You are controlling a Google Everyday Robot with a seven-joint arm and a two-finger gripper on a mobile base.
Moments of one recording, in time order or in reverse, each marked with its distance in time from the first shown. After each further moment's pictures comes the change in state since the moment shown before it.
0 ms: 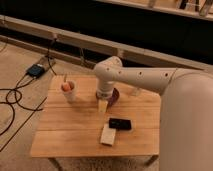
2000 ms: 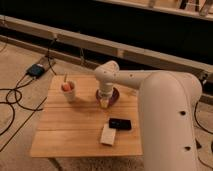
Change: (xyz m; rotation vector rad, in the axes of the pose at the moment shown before) arm 0.014 -0.046 0.060 0.000 0.060 0.095
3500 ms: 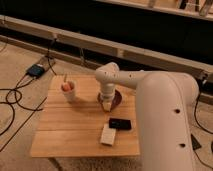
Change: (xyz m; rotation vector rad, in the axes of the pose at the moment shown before) arm 0.016 0.000 0.011 -0.067 0.069 0.013
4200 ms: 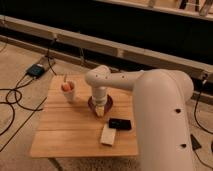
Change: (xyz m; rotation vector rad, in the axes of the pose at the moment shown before) arm -0.007 0.058 0.004 -0.088 0.041 -0.103
